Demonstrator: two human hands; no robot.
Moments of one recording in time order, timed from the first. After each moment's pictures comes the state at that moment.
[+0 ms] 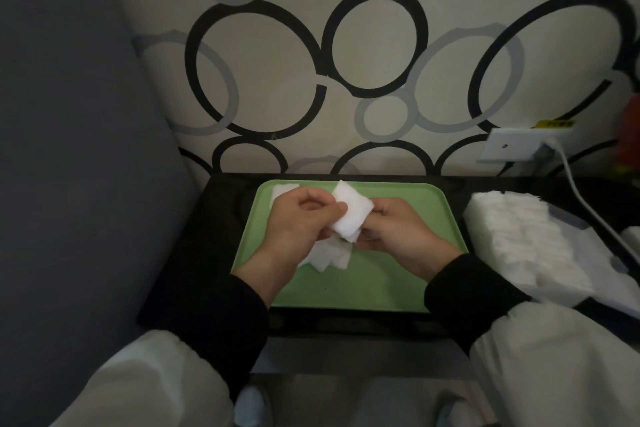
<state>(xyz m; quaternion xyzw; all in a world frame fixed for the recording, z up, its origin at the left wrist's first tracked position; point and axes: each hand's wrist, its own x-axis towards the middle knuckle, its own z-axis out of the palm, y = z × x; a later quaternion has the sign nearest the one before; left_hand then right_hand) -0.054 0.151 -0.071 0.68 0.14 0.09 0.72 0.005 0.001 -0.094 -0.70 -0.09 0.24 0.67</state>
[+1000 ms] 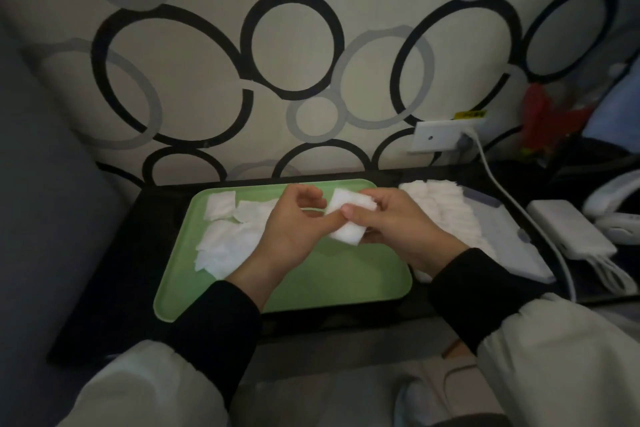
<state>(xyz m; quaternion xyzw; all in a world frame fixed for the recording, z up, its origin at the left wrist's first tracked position) -0.031 0.074 -0.079 0.76 0.07 0.05 0.65 0.000 -0.093 -0.070 -0.70 -0.09 0.17 0.69</state>
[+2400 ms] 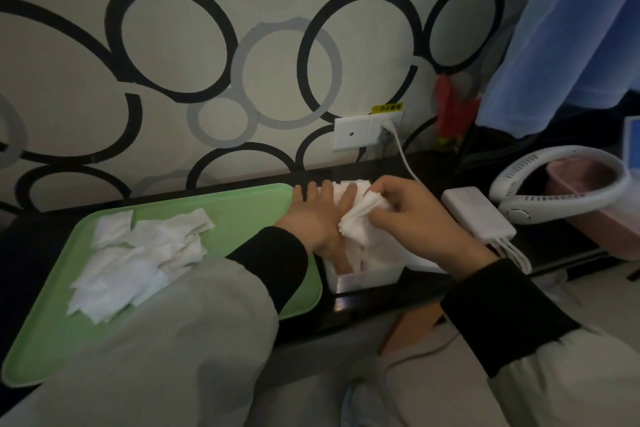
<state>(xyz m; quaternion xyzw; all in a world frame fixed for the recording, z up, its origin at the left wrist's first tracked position) 0.060 -0.081 -0.087 0.96 -0.20 -0.16 -0.07 -0.001 -0.237 -0.050 -0.87 -0.08 0.01 0.49</state>
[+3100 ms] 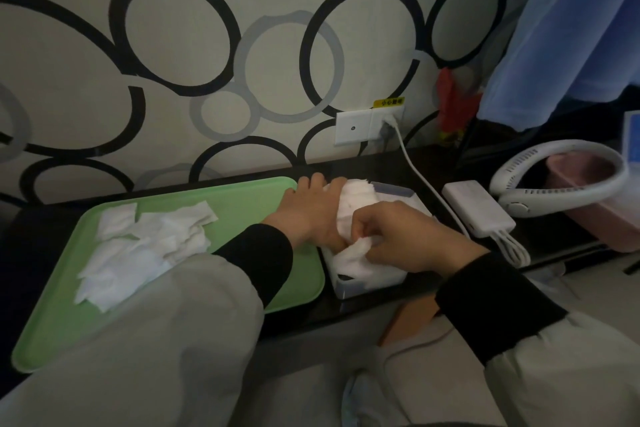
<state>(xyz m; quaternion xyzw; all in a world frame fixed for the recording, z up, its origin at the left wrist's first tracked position) 0.062 -0.066 -0.098 0.98 -0.18 -0.08 0.04 -0.004 -0.230 -0.060 -0.95 -0.19 0.12 0.22</state>
